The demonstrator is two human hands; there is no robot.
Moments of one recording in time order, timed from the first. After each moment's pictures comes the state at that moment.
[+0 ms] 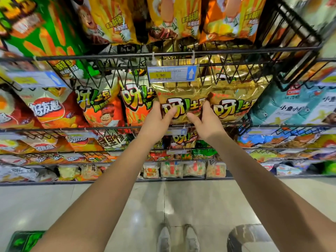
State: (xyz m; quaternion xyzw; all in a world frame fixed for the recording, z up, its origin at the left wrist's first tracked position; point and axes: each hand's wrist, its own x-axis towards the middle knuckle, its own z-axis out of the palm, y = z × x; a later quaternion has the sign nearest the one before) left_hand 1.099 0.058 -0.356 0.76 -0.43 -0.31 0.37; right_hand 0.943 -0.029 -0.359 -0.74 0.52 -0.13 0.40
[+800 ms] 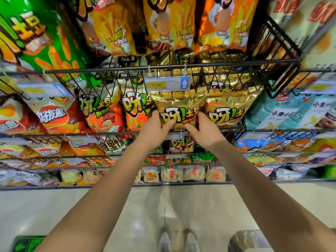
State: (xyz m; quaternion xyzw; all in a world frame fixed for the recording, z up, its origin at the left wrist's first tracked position) left_hand 1.094 0.063 -0.339 0.81 -0.46 -0.29 0.23; right_hand 0.927 -0.033 -0.358 -0.78 0.50 -0.07 0.37
